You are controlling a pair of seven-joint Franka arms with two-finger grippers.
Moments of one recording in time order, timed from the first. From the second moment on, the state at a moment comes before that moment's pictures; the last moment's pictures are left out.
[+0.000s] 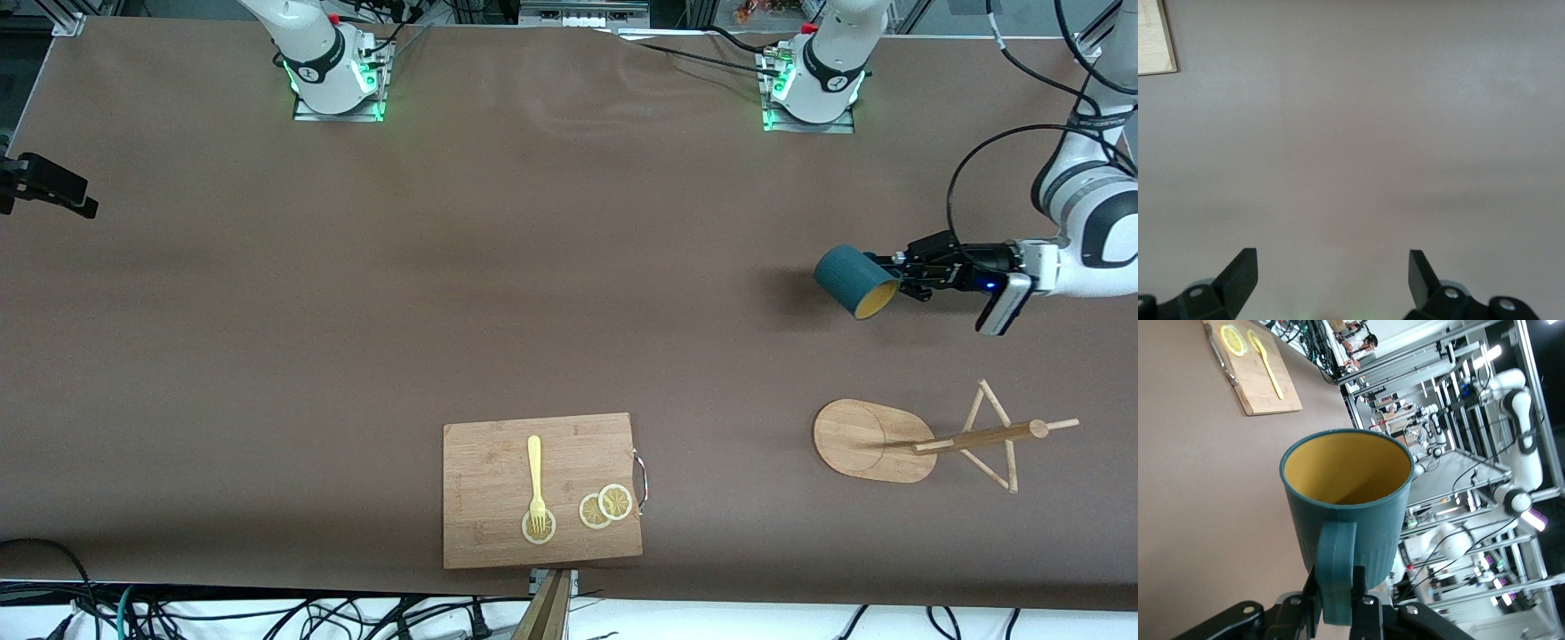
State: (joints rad) left arm 0.73 0.50 -0.26 -1.96 -0.95 1.45 1.23; right arm -0.02 0.08 -0.07 -1.44 -0.03 1.47 -0.06
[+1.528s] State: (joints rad) left arm 0.72 0.73 -0.26 -1.47 -0.99 1.28 0.35; right arm -0.02 0.08 -0.07 -1.44 -0.03 1.47 -0.08
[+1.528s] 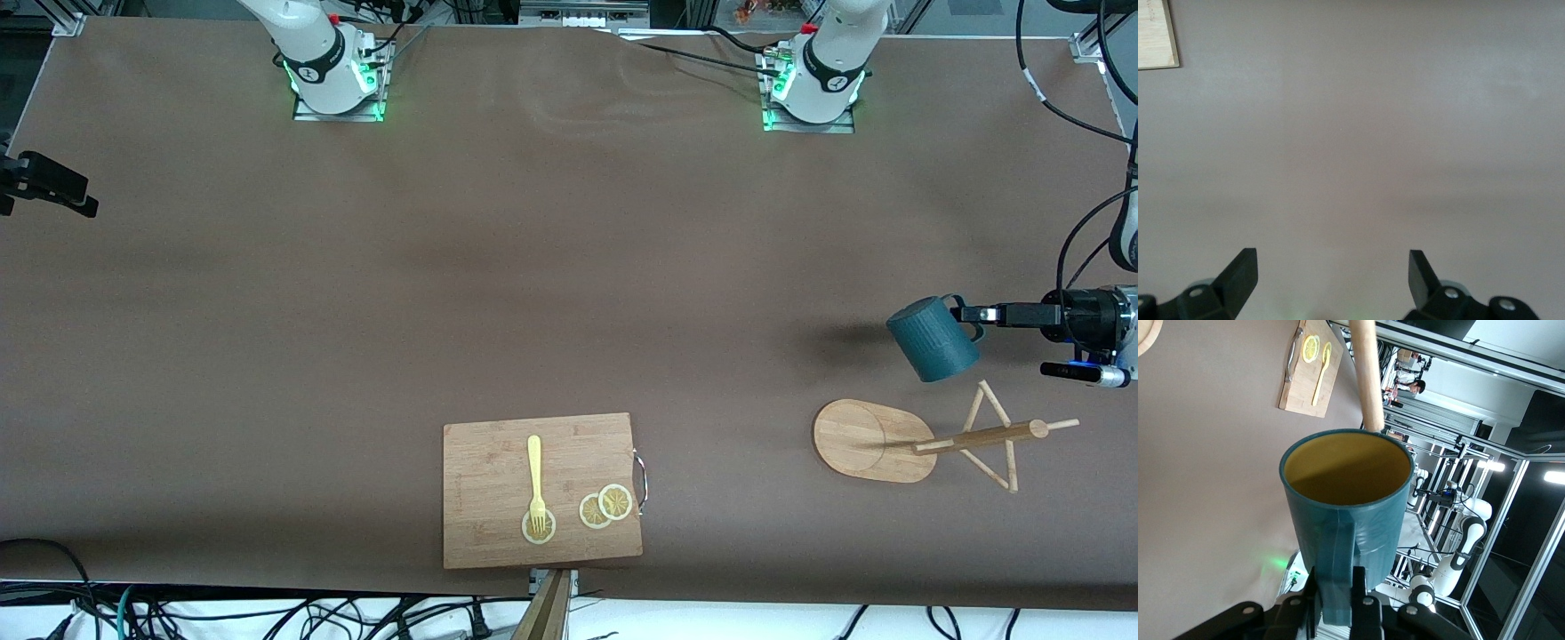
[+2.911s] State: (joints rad) left arm 0.73 0.91 -0.24 -1.24 -1.03 1.24 0.17; right arm -0.02 0.08 -0.07 -1.44 -0.03 1.47 -0.08
